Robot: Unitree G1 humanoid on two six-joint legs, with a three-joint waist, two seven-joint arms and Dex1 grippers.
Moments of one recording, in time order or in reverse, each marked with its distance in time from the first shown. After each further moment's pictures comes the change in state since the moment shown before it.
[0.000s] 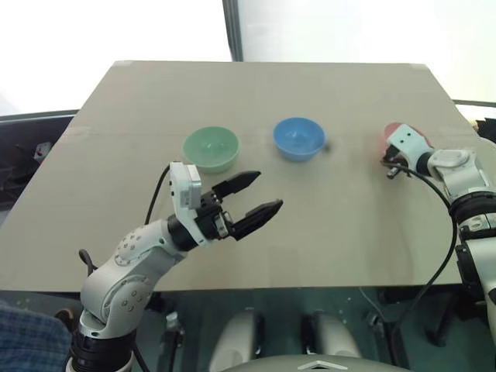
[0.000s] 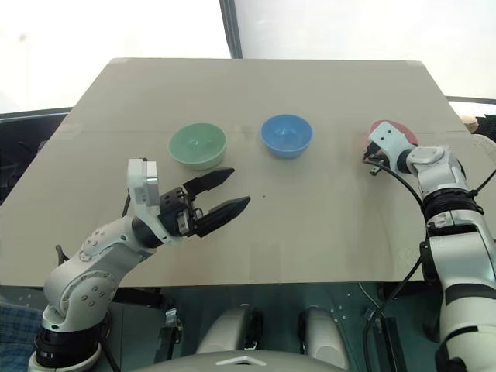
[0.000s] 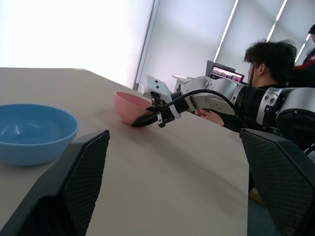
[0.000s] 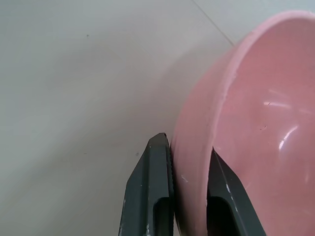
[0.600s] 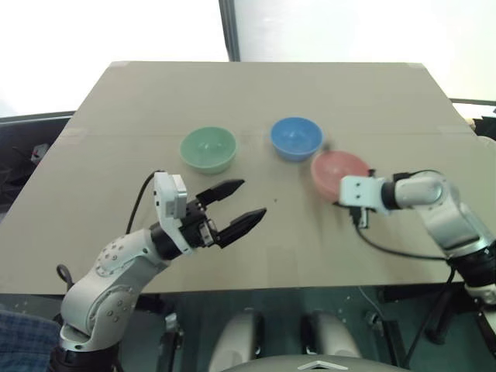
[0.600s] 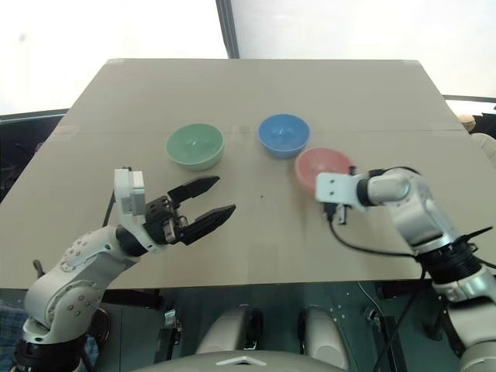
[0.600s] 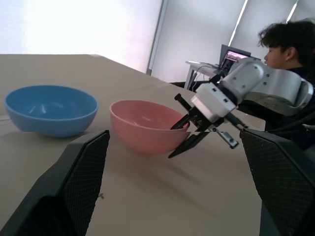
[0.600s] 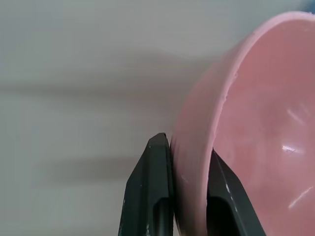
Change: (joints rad) left arm 0.142 0.090 0.110 0.017 0.031 -0.053 -0.071; right arm 0.420 -0.032 0.214 -1.285 -0.011 0.256 0.338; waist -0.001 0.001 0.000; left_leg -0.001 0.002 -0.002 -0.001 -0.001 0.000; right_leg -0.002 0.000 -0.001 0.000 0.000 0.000
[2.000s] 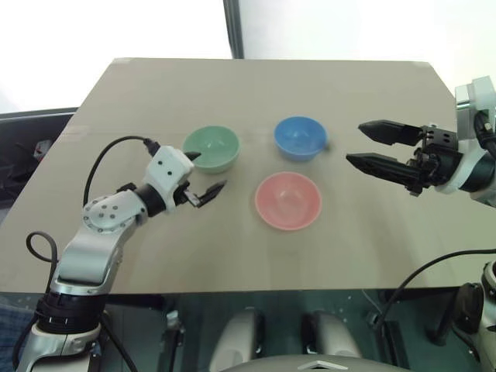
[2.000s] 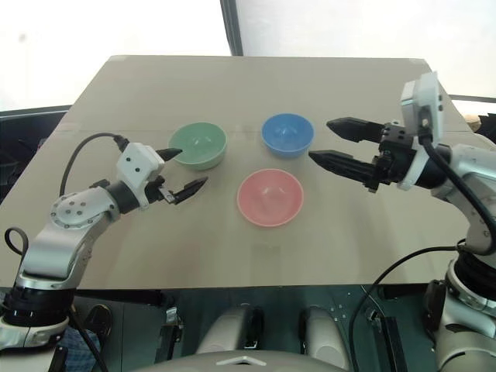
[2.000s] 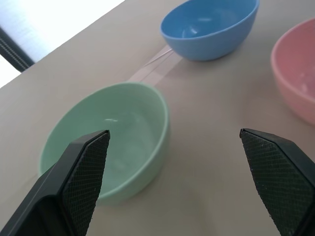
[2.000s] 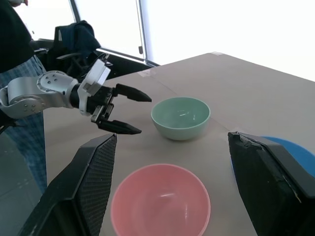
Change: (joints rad) left arm -0.336 0.173 -0.164 0.387 0.634 -0.189 0.085; right arm -0.020 0.082 -0.856 -0.287 0.929 0.810 -0.153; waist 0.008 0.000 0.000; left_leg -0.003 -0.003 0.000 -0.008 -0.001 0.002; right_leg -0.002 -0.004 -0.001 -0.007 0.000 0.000
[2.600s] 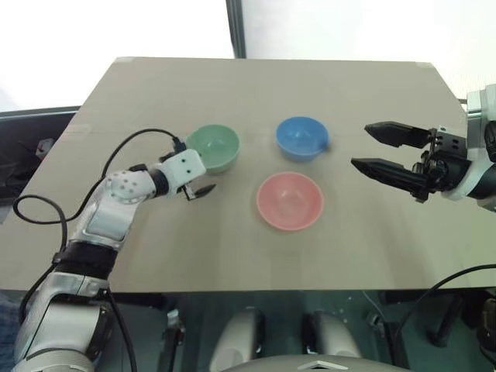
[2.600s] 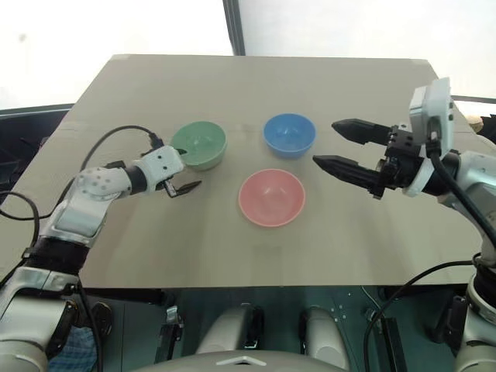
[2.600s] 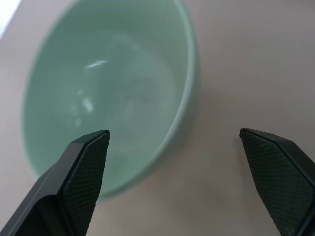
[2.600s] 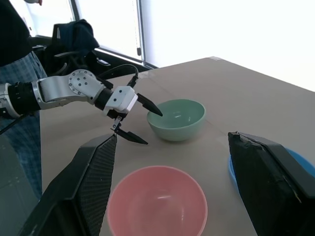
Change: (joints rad) left arm -0.290 0.032 -0.230 0.540 0.302 -0.321 -0.172; right arm 0.062 -0.096 0.057 0.017 0.138 -0.150 -0.125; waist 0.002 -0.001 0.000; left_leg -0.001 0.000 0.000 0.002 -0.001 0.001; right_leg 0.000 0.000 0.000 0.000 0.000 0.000
